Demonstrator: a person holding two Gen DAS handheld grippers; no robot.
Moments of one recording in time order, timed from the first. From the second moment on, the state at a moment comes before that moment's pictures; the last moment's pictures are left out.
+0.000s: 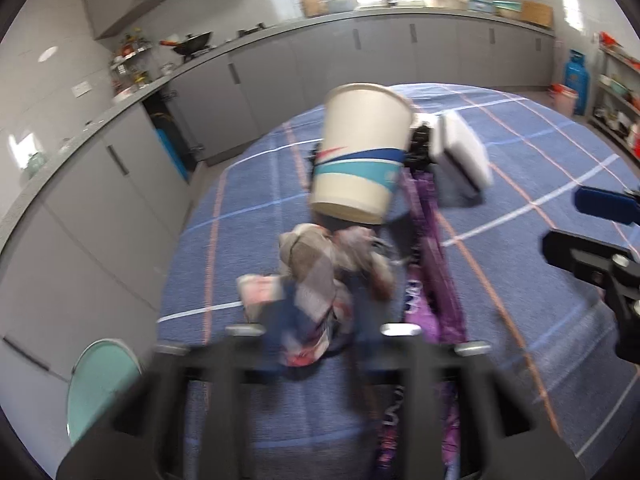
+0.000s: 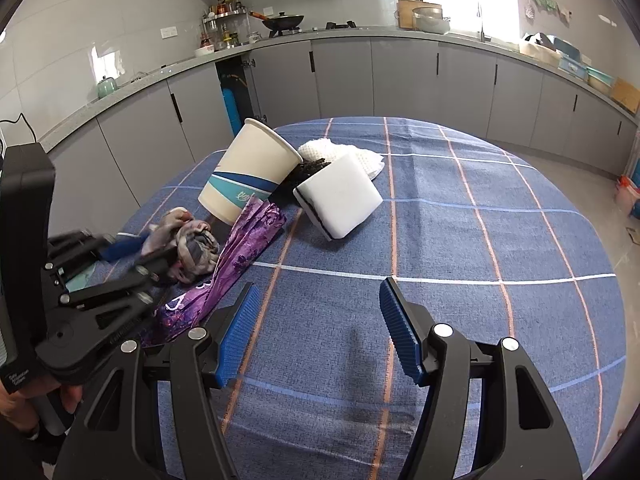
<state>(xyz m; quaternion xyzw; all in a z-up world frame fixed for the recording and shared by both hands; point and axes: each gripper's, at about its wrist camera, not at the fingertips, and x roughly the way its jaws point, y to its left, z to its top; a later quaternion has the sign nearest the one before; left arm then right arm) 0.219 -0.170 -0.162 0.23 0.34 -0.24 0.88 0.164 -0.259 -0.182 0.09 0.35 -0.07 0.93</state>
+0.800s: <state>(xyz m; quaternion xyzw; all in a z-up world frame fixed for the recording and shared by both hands) 0.188 -0.075 -0.124 0.18 0.29 -0.15 0.93 0.211 -0.189 -0.206 0.08 0.43 -0.01 0.90</state>
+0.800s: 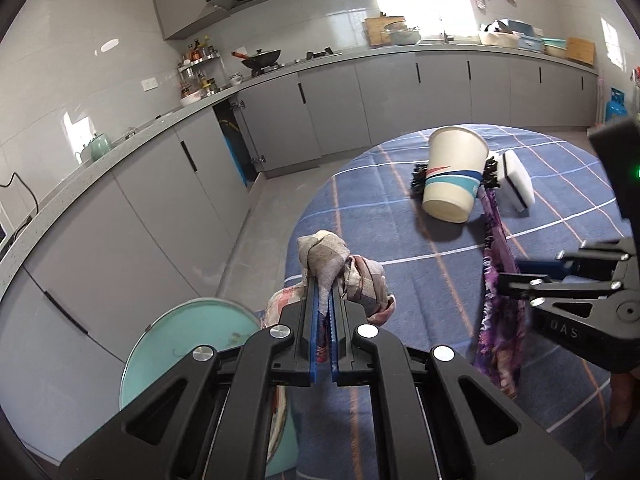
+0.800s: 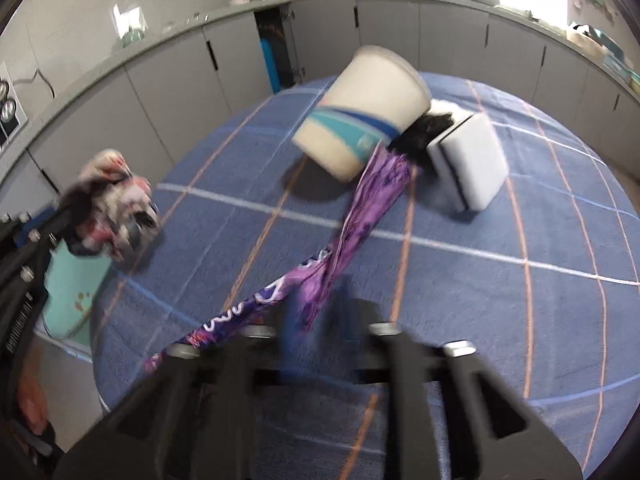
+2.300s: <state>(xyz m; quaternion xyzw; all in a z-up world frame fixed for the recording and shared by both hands) 0.168 -0.003 -0.094 0.17 0.26 -0.07 0.95 0.168 -0.158 -0.141 0.02 0.34 0.03 0.94</state>
